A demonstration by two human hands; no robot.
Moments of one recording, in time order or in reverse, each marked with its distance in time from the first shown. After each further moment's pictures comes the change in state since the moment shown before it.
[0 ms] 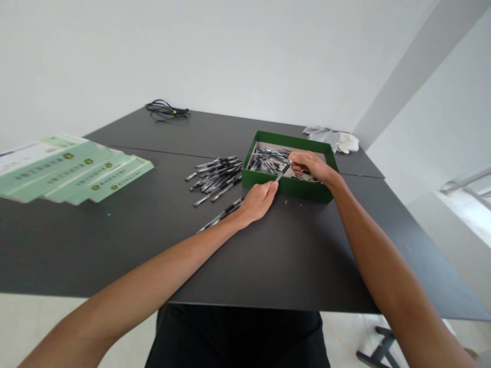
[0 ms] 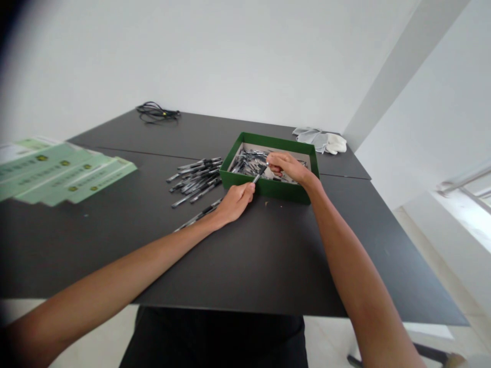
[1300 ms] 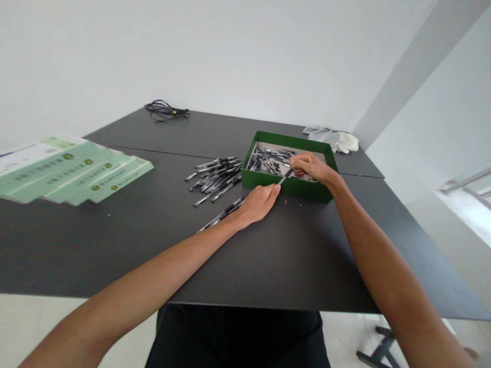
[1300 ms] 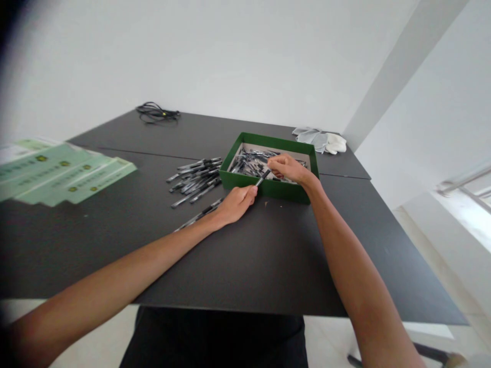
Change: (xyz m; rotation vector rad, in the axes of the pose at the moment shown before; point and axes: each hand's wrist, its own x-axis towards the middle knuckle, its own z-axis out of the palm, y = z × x) left_hand -0.001 0.005 -0.001 0.024 -0.094 -0.001; right_hand 0.000 0.007 -0.003 -0.006 -0.056 0.058
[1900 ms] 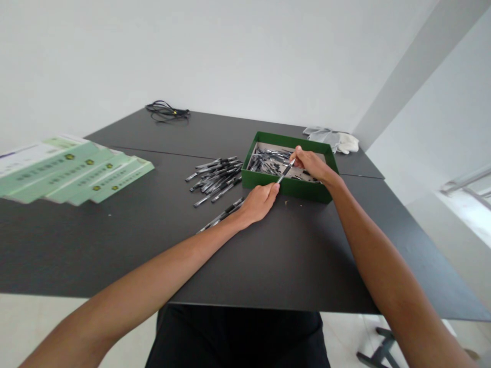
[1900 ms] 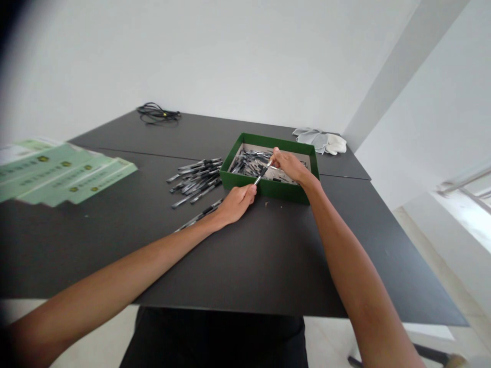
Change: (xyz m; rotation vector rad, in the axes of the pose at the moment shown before) left_hand 0.000 0.000 0.000 -0.005 0.042 -0.012; right_hand 0.006 0.010 -0.009 -0.486 0.356 0.027
